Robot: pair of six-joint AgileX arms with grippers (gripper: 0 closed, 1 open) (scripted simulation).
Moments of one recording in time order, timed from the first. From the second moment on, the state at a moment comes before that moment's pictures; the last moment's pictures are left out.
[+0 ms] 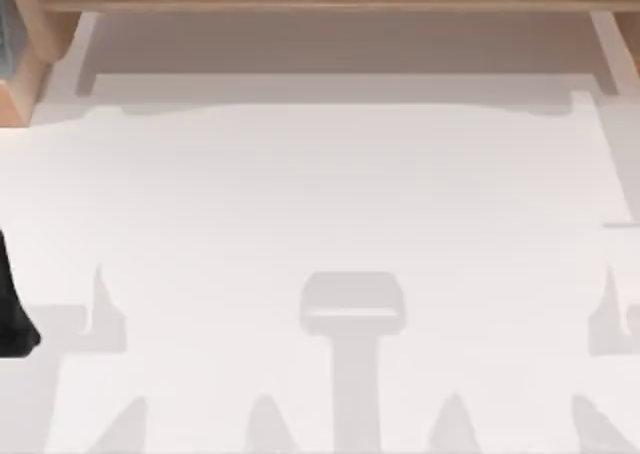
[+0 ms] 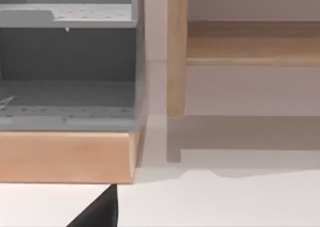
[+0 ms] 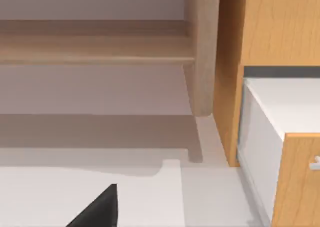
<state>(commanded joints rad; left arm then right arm) 0.00 0.00 0.00 0.00 0.00 0.00 0.00 0.00 0.00 0.00 0.00 0.00</state>
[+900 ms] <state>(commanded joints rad) 0.00 0.00 0.00 0.00 0.00 0.00 -0.37 0.79 0.26 0.49 -0.41 0.01</state>
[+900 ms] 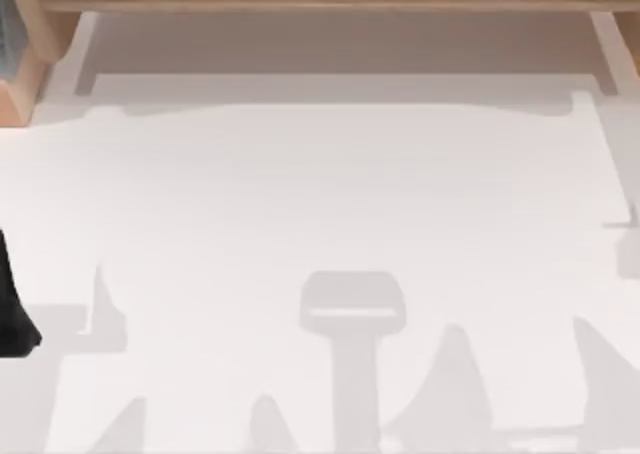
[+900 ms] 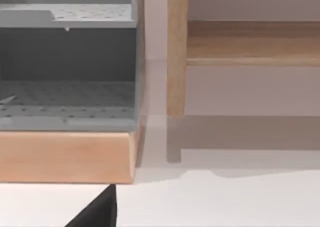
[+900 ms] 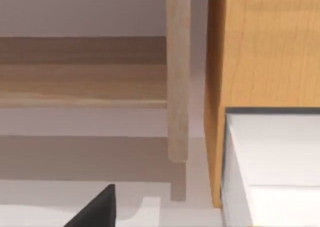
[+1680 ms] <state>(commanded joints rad) 0.00 0.00 0.00 0.00 0.00 0.00 -0.65 1.20 0.43 0.79 -0.64 0.02</state>
